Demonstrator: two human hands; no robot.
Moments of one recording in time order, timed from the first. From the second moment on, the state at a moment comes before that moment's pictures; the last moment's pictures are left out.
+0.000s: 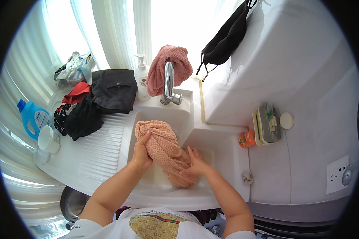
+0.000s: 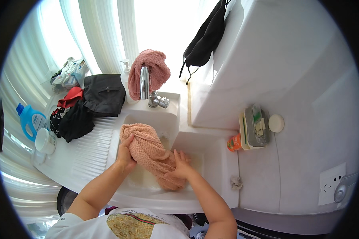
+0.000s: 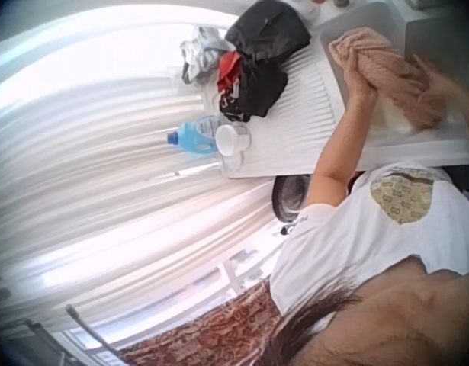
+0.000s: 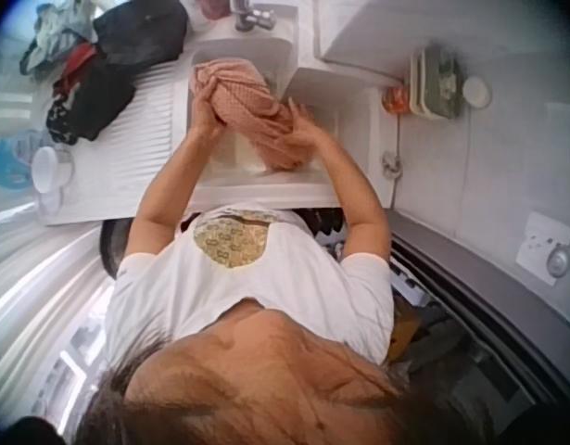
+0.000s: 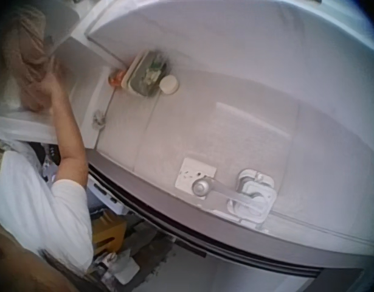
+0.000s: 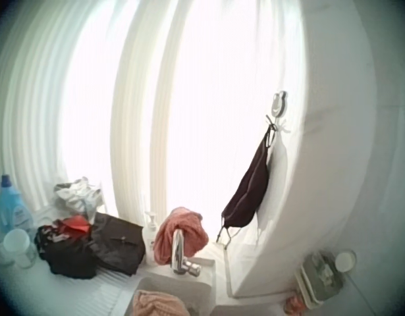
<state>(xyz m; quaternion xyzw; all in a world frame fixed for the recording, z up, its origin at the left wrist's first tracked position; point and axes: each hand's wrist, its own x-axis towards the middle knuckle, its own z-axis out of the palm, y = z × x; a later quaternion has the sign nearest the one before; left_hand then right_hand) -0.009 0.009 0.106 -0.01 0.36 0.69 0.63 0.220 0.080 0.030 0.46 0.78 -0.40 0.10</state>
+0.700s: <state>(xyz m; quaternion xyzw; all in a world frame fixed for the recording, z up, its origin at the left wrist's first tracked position) -0.031 -0.005 0.069 -0.09 0.37 0.60 0.70 0.200 0.062 0.091 0.46 0.46 -0.67 -0.36</state>
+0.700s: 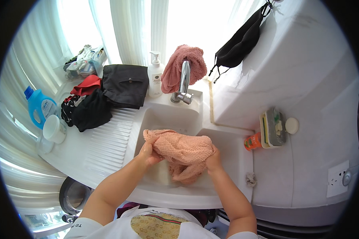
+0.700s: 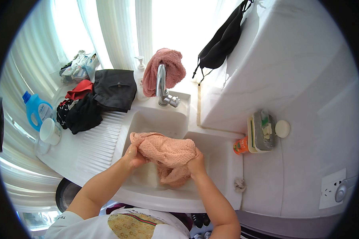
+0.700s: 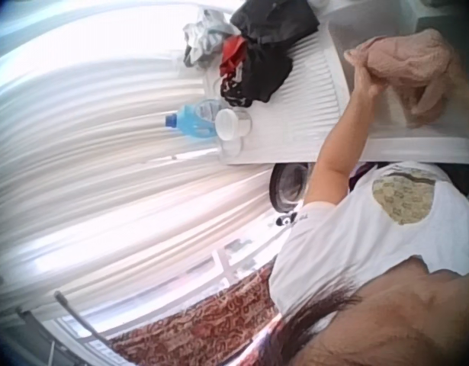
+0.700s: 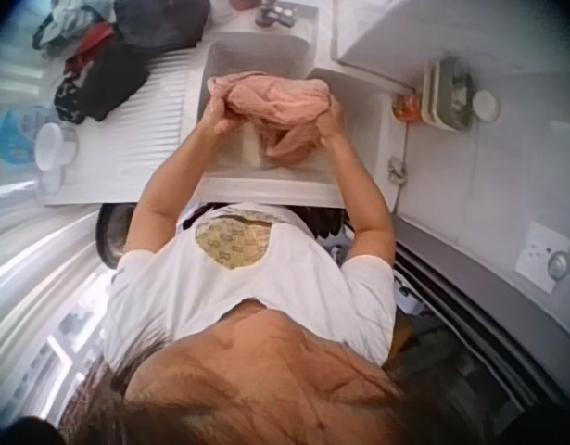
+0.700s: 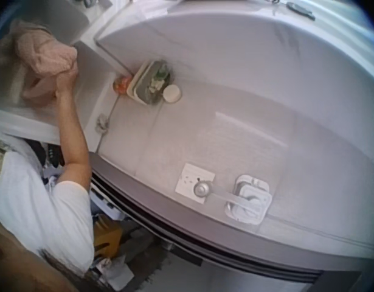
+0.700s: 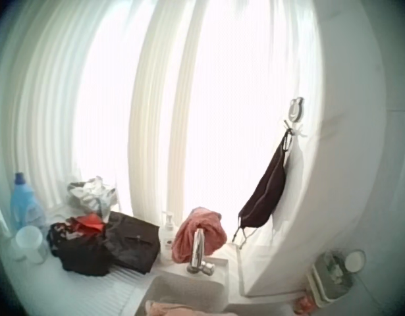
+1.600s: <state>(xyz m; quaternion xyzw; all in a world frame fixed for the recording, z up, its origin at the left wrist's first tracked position) 0.035 -0.016 0.061 0.67 0.60 0.37 0.21 0.172 0.047 0.010 0.34 0.10 -0.90 -0.26</state>
